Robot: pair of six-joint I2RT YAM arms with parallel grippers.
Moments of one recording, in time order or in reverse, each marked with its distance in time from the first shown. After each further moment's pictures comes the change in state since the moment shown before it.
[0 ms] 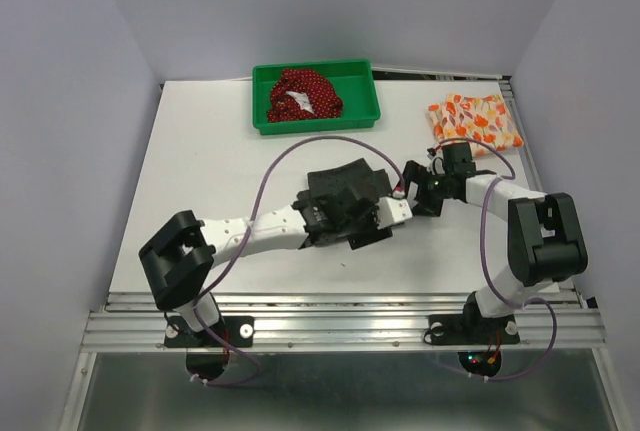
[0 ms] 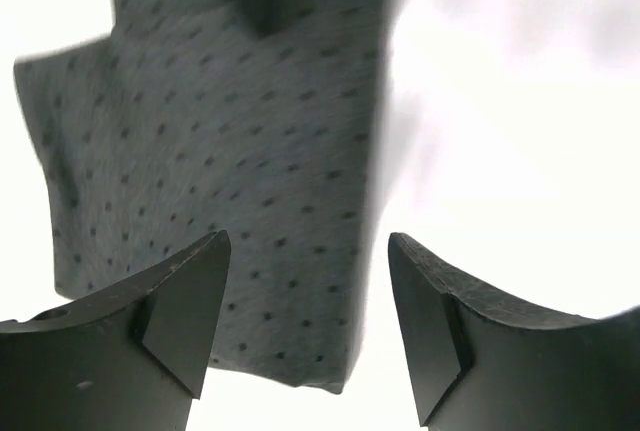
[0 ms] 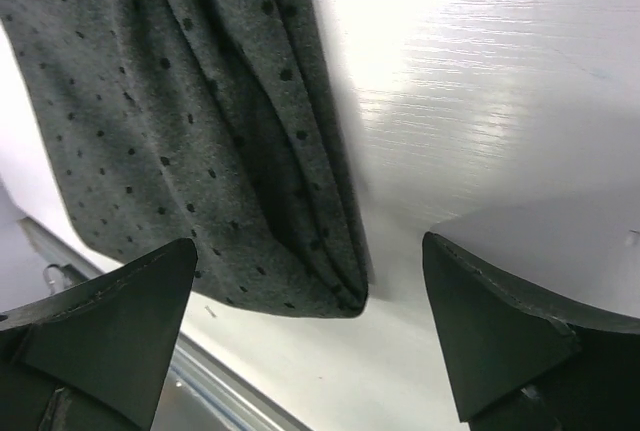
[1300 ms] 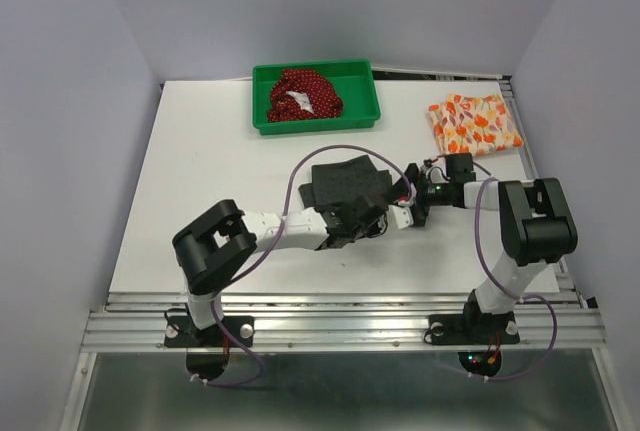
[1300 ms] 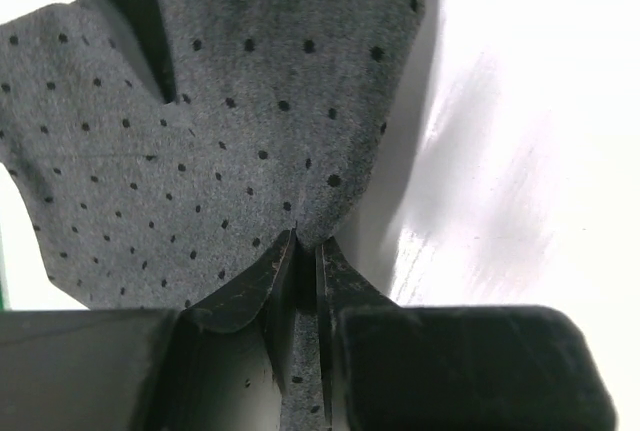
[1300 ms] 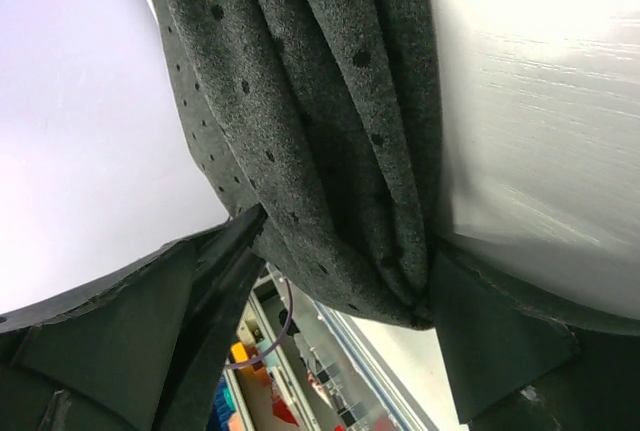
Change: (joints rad) left arm -0.071 0.192 0.000 0.118 -0.191 0.115; right arm -0.056 0.149 -0.078 0.244 -0.378 0.259
